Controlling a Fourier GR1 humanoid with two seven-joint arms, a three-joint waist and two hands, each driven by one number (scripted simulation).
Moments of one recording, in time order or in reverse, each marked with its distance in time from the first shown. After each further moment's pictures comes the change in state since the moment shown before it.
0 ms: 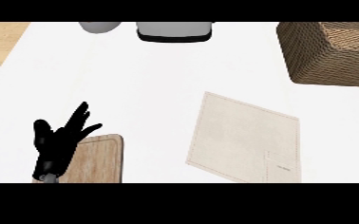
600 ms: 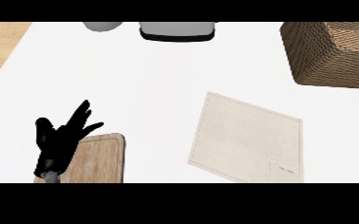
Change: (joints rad) left arm -0.017 -0.003 0.003 0.015 -0.007 -0.017 -0.006; right arm -0.097 -0.068 -0.035 0.438 0.045 -0.056 -0.290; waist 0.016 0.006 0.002
